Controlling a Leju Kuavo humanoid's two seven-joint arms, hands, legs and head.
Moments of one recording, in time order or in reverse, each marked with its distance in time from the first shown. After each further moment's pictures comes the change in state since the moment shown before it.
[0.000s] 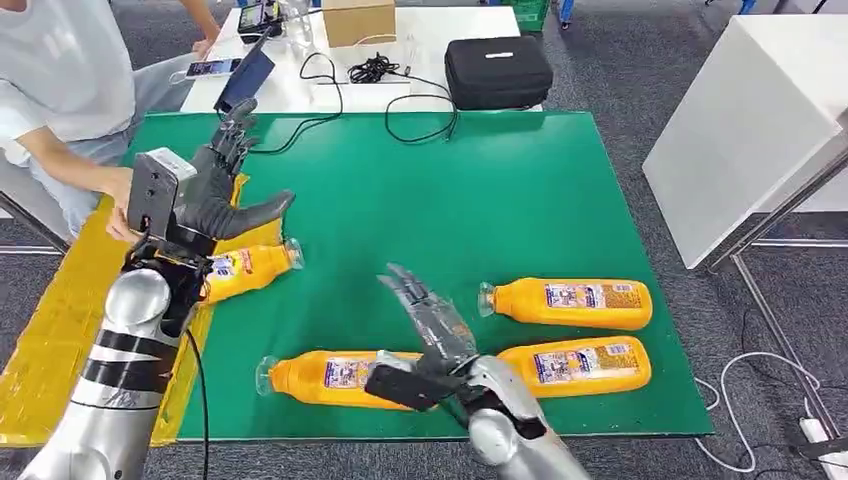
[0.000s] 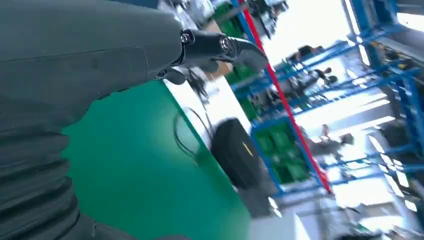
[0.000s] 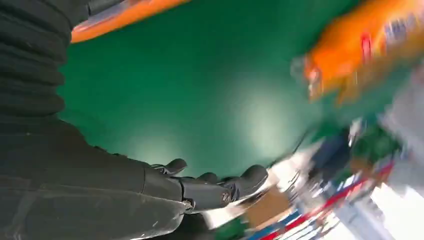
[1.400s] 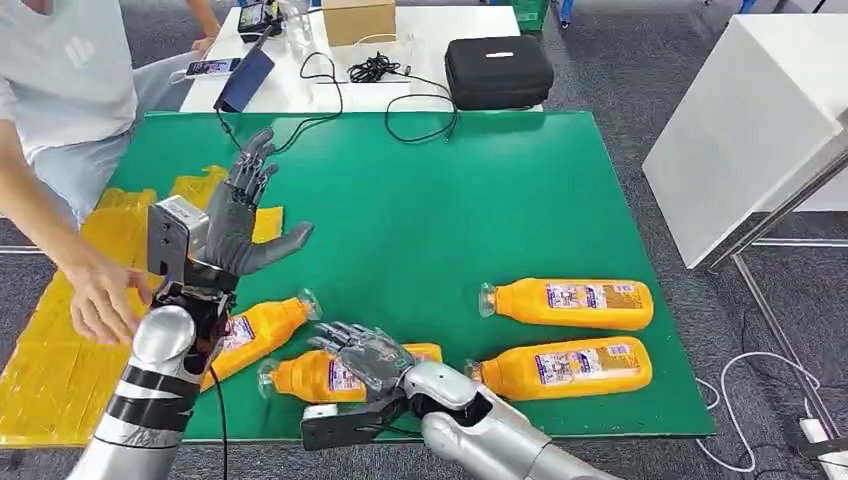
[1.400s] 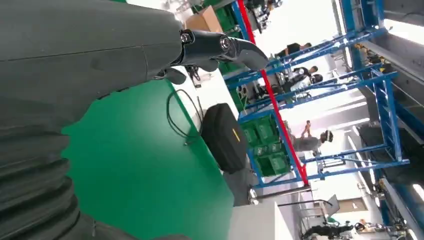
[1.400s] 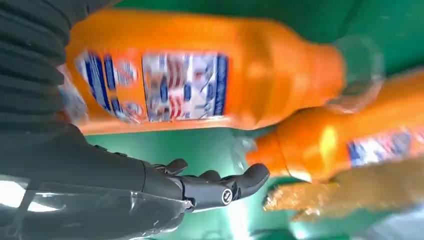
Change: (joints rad) left arm 0.119 -0.031 -0.031 -0.055 0.008 0.066 -0.087; right arm -0.190 0.022 0.365 0.239 -0.107 0.078 0.051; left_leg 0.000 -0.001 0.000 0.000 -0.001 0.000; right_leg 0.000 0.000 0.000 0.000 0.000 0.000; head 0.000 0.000
